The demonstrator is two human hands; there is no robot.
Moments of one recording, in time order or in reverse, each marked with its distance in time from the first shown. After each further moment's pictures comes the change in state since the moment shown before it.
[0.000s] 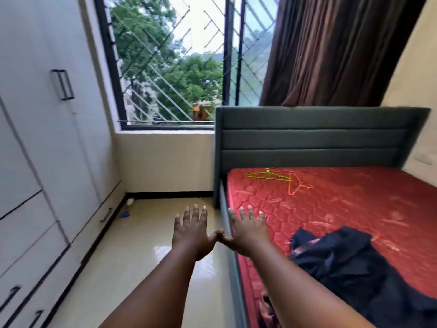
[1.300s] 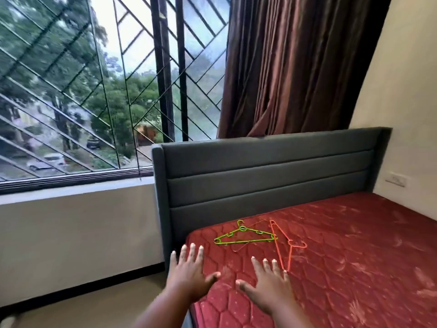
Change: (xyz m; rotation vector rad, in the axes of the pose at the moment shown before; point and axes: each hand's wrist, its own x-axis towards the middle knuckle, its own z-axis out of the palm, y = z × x) left_hand 0.640 0.088 0.026 0.051 -0.136 0.295; right_hand 0.525 0.245 0.025 0.238 -0.044 0.477
